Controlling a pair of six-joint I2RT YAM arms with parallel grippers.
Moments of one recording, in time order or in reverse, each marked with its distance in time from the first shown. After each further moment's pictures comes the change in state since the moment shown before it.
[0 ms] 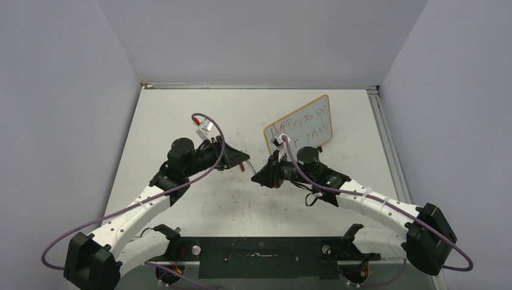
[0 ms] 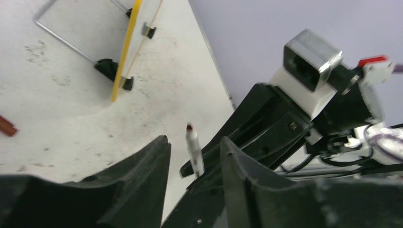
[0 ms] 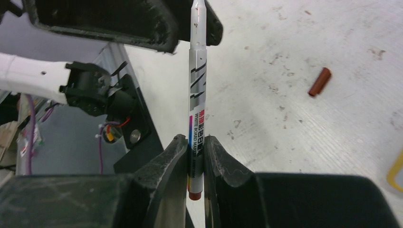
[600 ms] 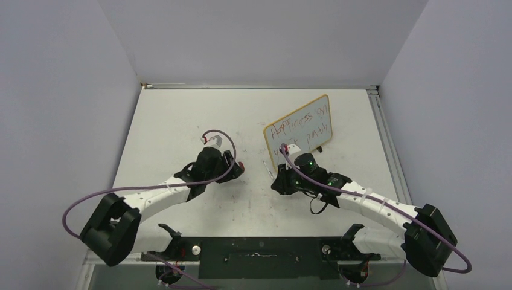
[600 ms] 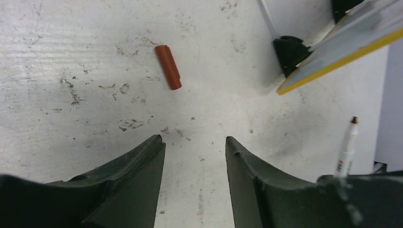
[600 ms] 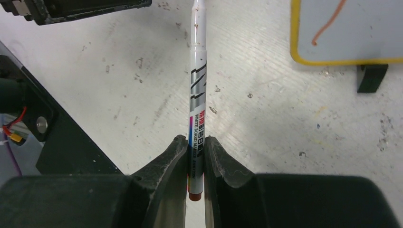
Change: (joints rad) left arm -0.089 0.224 -0.084 -0.141 -0.478 0.085; right arm -0.027 0.007 -0.018 -0.369 0.272 -0.040
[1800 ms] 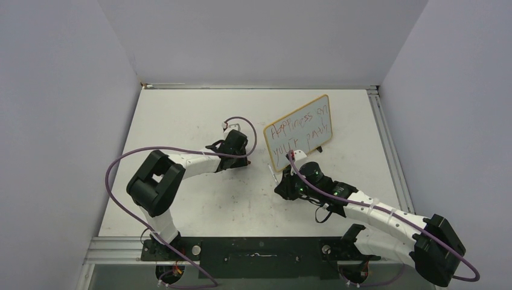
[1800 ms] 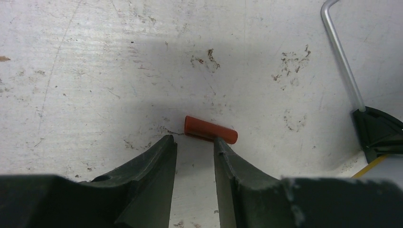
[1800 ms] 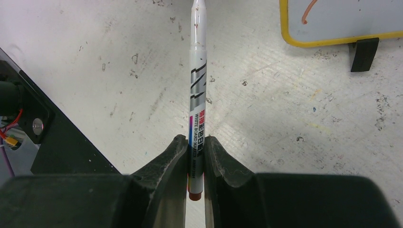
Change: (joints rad) left arm -0.039 0.562 0.426 -0.175 -0.220 0.118; right arm 0.033 -0.129 -0.134 0.045 0.084 0.052
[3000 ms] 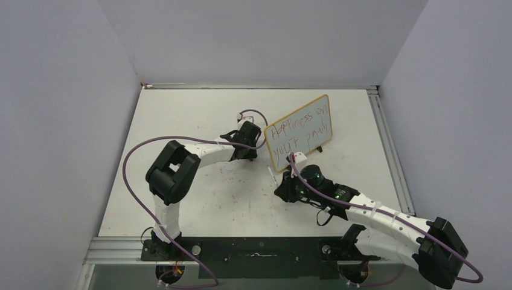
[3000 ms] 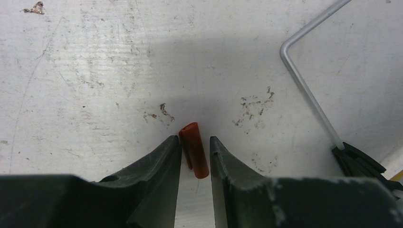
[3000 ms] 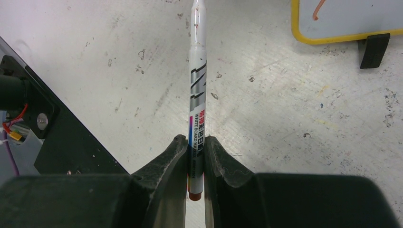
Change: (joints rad) left arm -0.027 0.180 0.244 -0.083 -0.029 0.068; right arm 0.027 -0.038 -0.021 0.000 0.012 0.010
